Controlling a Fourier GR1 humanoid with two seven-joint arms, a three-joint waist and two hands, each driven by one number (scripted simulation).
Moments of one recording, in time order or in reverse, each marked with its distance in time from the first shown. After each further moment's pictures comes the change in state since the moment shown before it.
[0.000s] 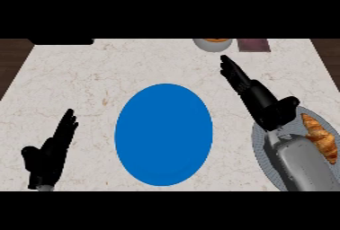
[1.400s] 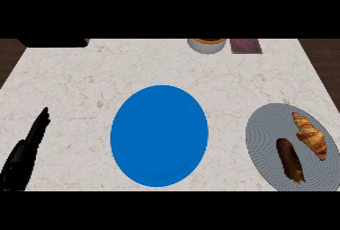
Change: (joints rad) left arm 0.044 0.132 0.067 0.018 -0.177 -0.020 -0.124; right arm 0.976 -0.036 -0.175 -0.529 0.514 -0.487 -0.355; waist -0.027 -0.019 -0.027
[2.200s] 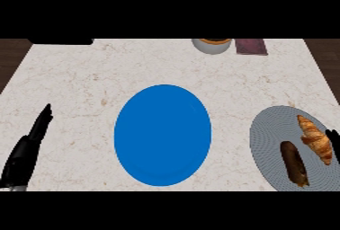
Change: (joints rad) left arm -0.028 -0.034 0.031 0.023 -0.036 -0.044 0.001; right arm -0.200 -0.158 0.003 -0.078 0.273 0.395 0.774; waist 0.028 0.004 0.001
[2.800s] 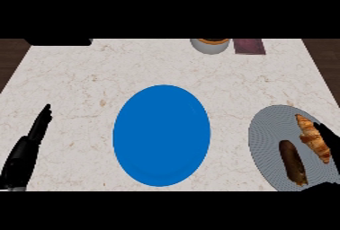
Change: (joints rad) left arm 0.022 -0.036 0.048 -0.041 -0.050 -0.033 0.039; right arm -0.180 -0.066 -0.044 0.253 -0.013 0.252 0.028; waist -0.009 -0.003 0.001
